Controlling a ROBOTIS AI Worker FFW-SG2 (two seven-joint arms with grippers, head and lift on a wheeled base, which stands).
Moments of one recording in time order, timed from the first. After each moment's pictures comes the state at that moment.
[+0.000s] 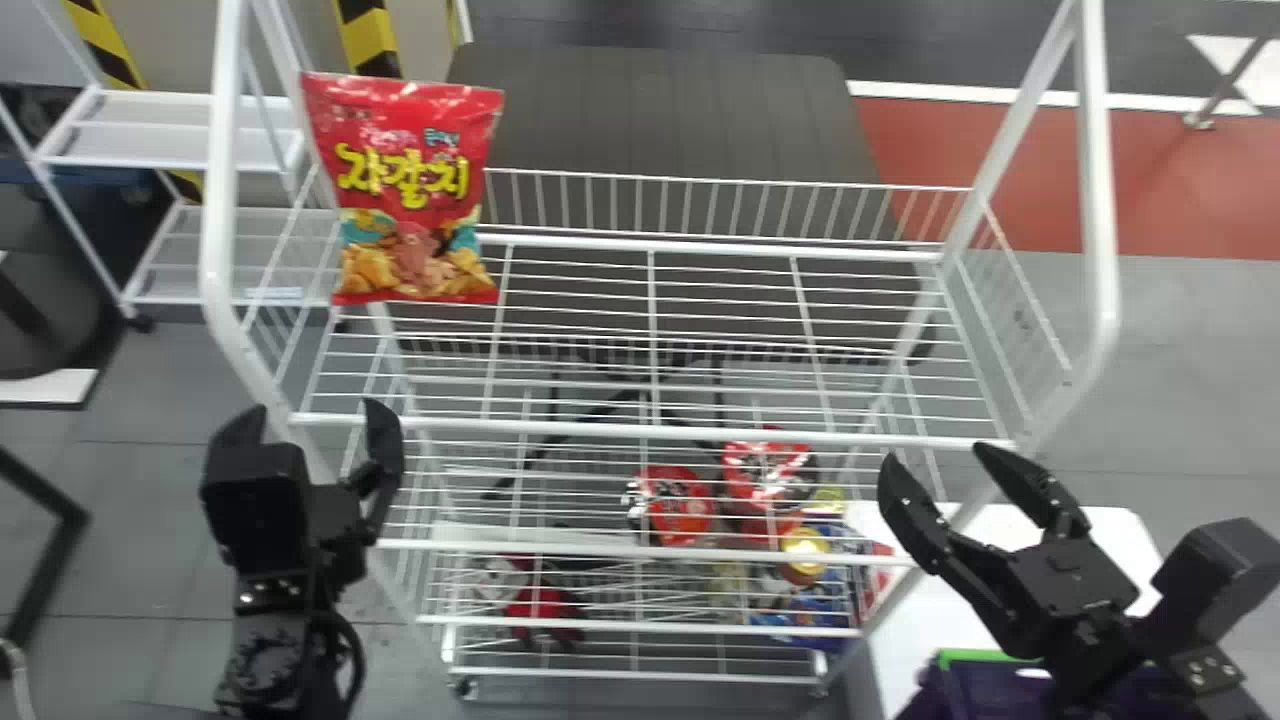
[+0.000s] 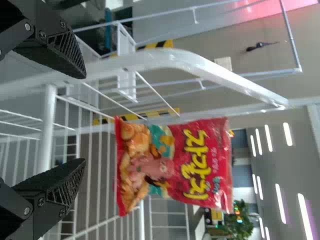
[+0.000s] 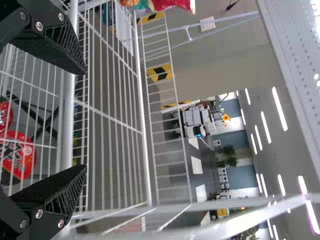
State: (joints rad) left arm 0.45 0.08 -0.07 -1.87 -0.03 0.11 0.32; right arm 0.59 -0.06 -0.14 -1.99 -0.22 0.04 0.38
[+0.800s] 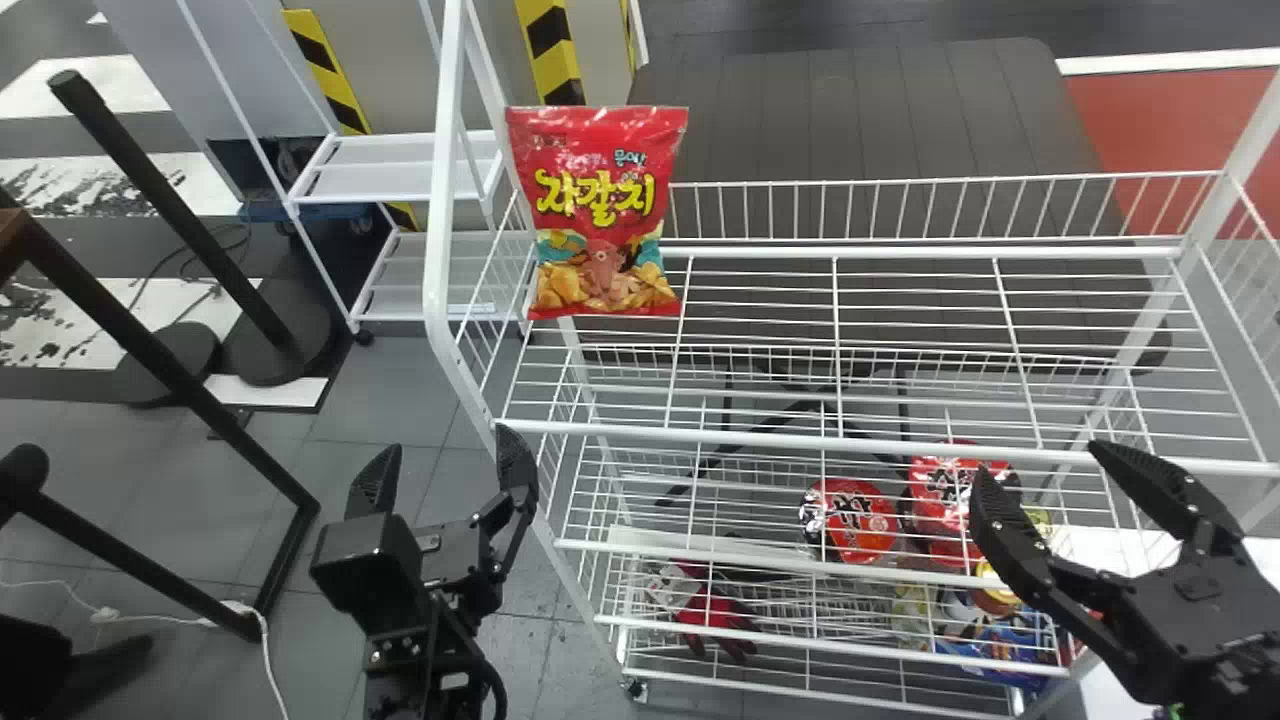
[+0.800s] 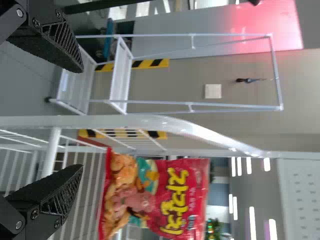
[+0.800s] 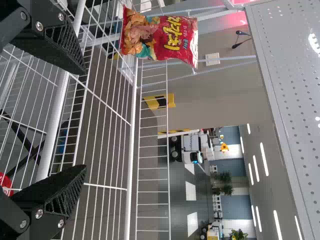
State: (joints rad) left arm 0.57 0.09 -0.01 -1.89 0.08 -0.15 0.31; right arm 0.60 -0.06 0.01 -2.04 -0.11 0.04 0.35
